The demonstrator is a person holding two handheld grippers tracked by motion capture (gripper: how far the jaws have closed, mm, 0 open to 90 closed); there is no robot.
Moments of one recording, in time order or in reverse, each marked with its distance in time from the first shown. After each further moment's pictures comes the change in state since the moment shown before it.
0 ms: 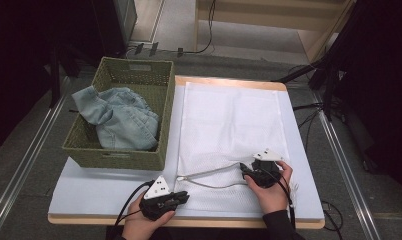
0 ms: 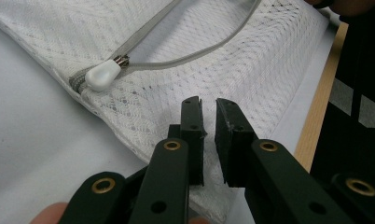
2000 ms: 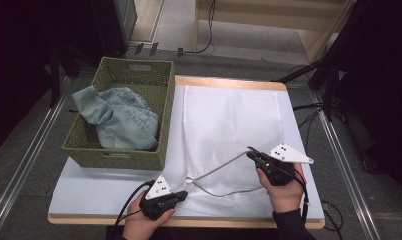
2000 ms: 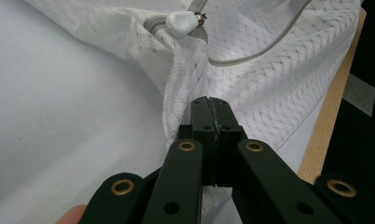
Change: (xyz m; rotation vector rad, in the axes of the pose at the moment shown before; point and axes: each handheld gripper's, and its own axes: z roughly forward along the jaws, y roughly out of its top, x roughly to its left) left arm -0.001 0.001 -0.001 0.011 0.042 0.016; right arm -0.006 0.034 -0.070 -0.330 0.234 -0.074
